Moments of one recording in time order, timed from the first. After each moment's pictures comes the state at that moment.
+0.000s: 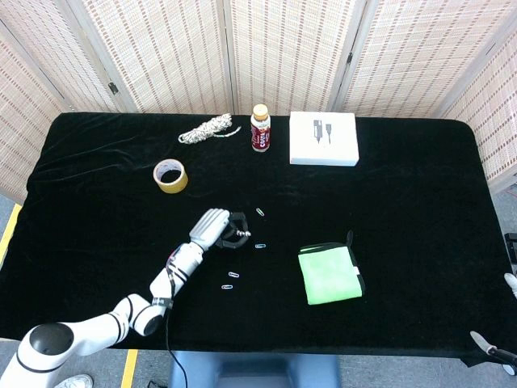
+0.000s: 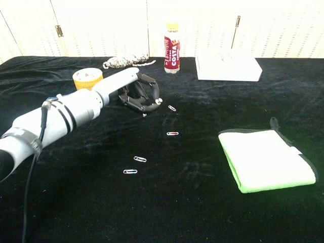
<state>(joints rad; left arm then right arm) -0.91 -1.86 -0.17 -1.00 1.36 0.98 -0.45 -0.22 -1.09 -0.01 -1.53 -1.60 1.70 0.35</state>
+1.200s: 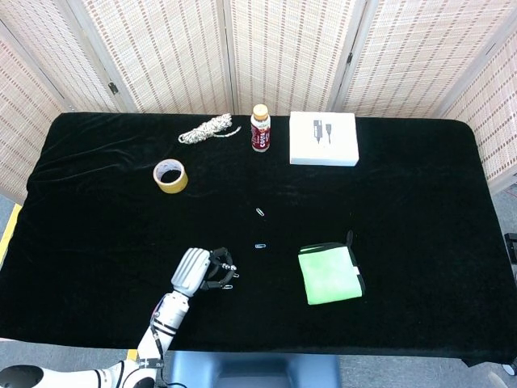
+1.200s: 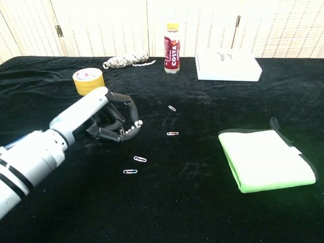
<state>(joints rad) -0.58 -1.88 -0.09 -1.36 1.40 1.29 -0.09 -0.37 -1.15 -0.07 -1.34 -1.80 2.11 0.46</state>
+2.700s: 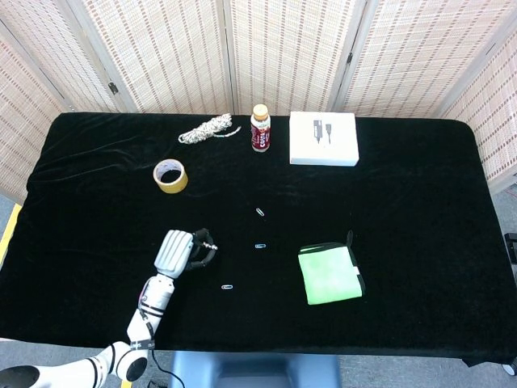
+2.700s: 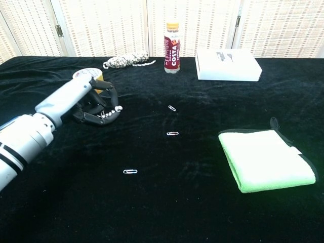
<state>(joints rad) -0.57 -1.87 -0.19 -1.17 1.45 1.26 -0.09 -0.48 -1.23 0.03 -1.23 -1.92 2.17 0.50</state>
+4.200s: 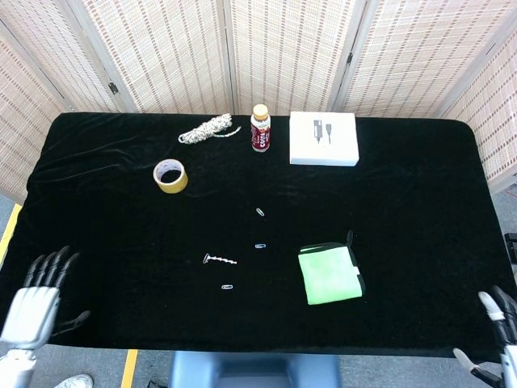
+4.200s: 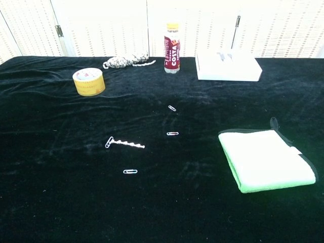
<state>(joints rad) -0.11 -1.10 0.13 -1.81 1.53 1.61 0.23 -0.29 -1.15 -0.03 -1.54 -1.81 1.81 0.11</state>
